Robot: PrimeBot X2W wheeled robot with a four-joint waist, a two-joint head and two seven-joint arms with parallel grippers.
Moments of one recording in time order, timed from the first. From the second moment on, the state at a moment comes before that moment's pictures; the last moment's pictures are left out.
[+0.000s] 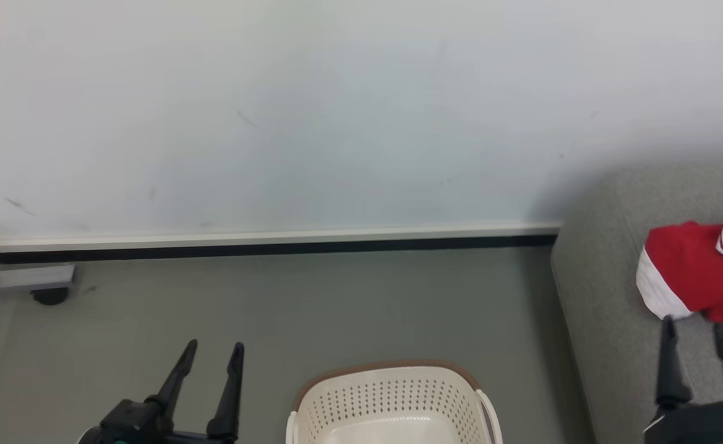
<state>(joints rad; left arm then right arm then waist) -0.17 0.25 -0.40 0.09 -0.44 0.14 -0.26 -0.03 -0.14 -0.14 0.04 0.14 0.13 -0.08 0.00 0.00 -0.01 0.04</state>
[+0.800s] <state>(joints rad) -0.02 0.15 -0.07 0.20 -0.37 0.00 -0.26 0.07 -0.09 0.14 0.06 0.12 0.13 -0.09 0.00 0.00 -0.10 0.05</state>
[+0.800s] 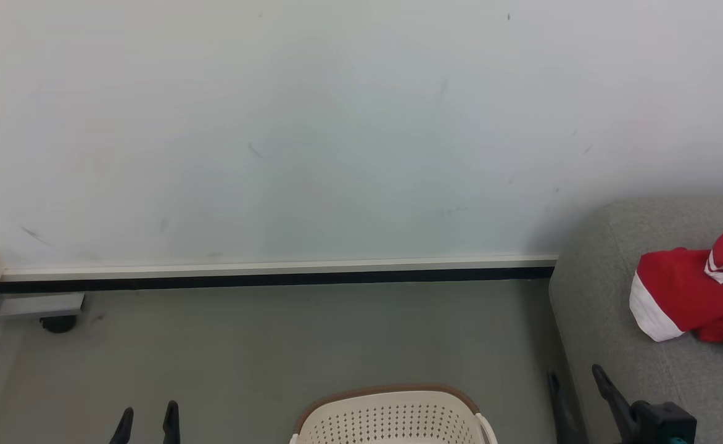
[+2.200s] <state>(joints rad) 0.00 0.08 0.02 0.23 -0.29 -0.08 -0.26 0.05 -0.09 0.17 0.08 0.13 0.13 -0.09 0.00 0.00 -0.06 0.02</state>
